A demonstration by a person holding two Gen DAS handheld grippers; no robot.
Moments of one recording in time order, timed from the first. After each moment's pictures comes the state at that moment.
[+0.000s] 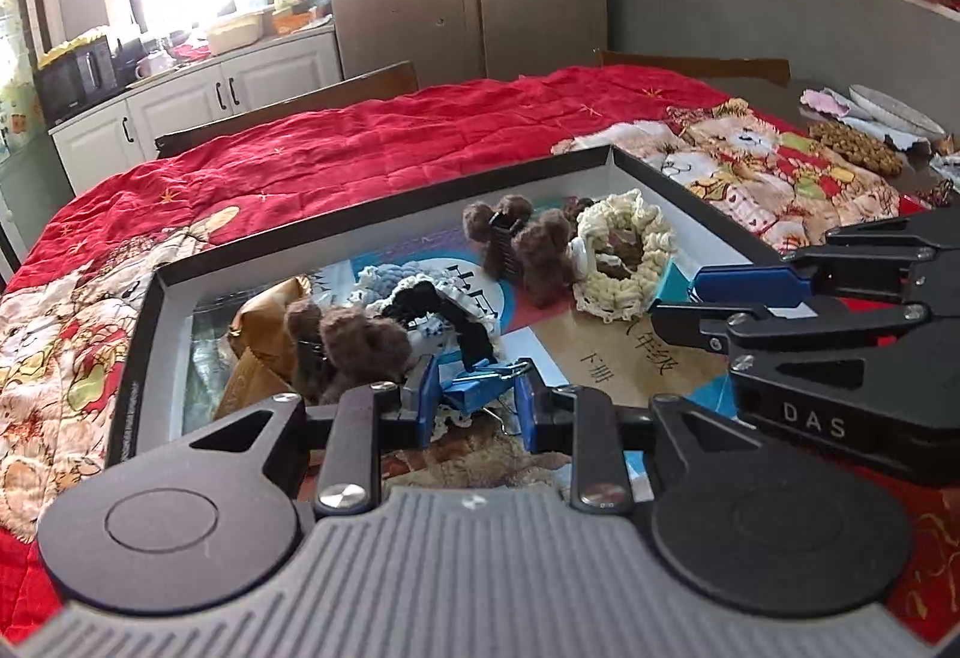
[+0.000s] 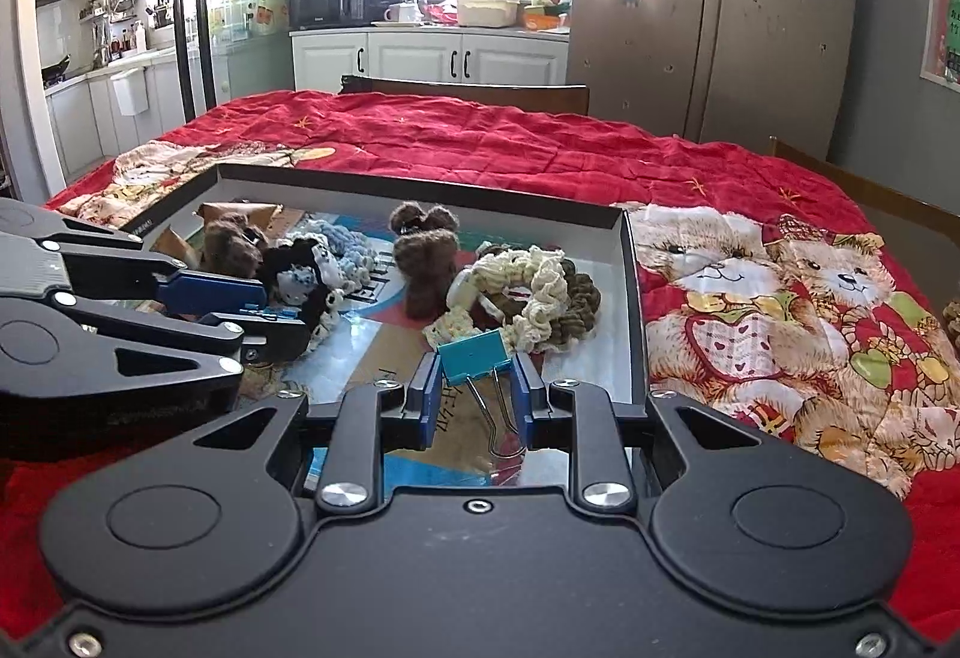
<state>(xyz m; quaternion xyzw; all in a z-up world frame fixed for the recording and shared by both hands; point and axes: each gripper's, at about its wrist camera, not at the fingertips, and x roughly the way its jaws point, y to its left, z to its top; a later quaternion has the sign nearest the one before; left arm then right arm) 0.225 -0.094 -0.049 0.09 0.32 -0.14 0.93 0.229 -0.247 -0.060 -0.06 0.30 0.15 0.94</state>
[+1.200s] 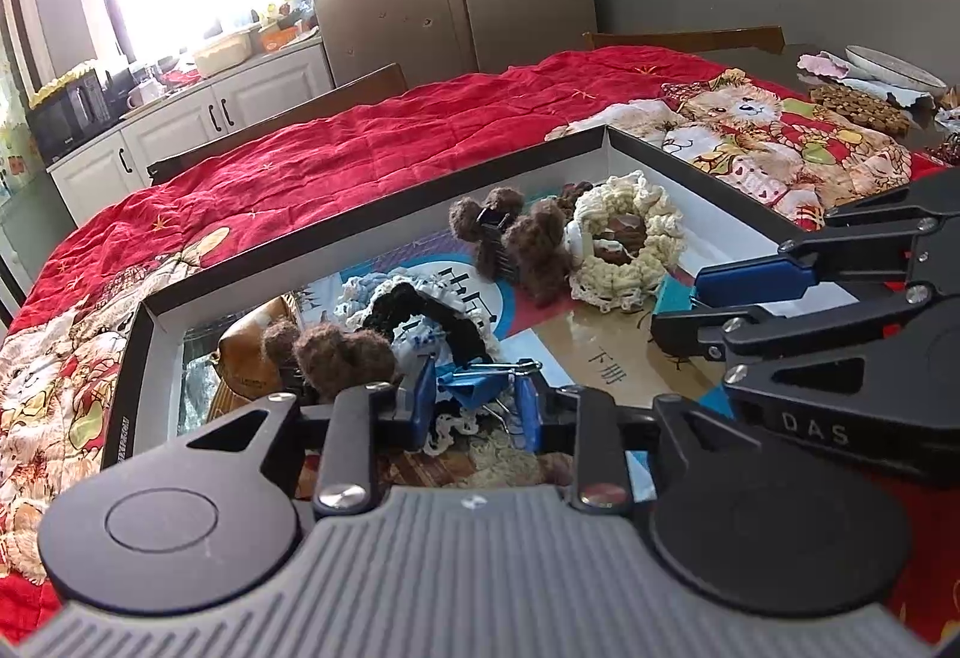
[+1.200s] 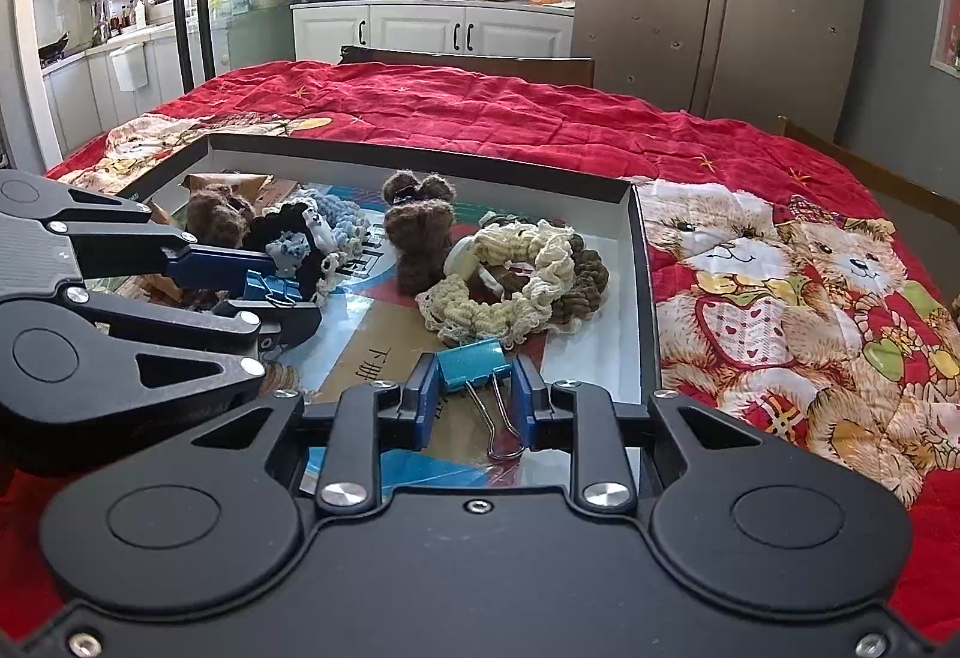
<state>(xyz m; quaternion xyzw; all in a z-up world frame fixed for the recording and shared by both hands) 0.232 -0.106 -0.058 0.14 0.31 -0.14 0.93 0.241 -0.244 -0.069 -0.07 0.32 0.15 0.93</state>
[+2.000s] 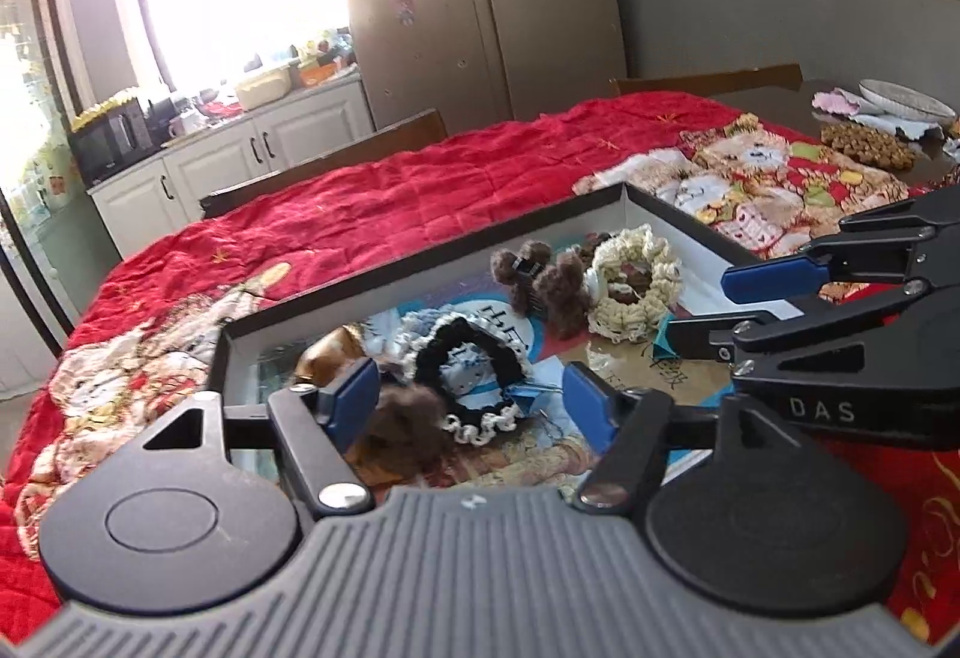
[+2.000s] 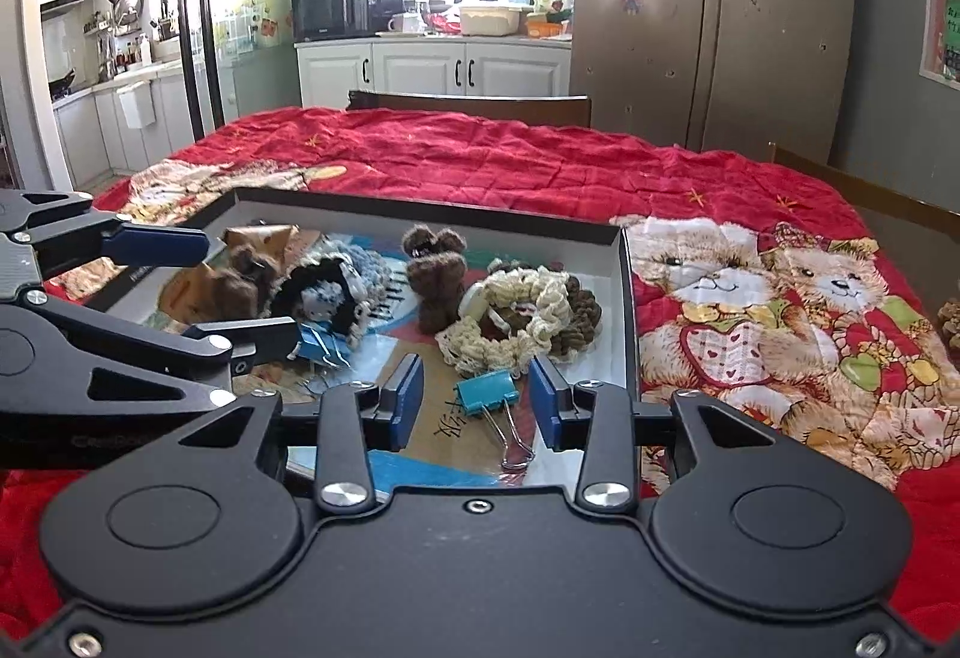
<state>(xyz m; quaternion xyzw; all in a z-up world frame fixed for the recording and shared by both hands) 0.195 -0.095 -0.021 0.14 0.27 -0.10 0.95 0.214 -0.249 -0.039 -0.05 0.29 0.15 0.94</state>
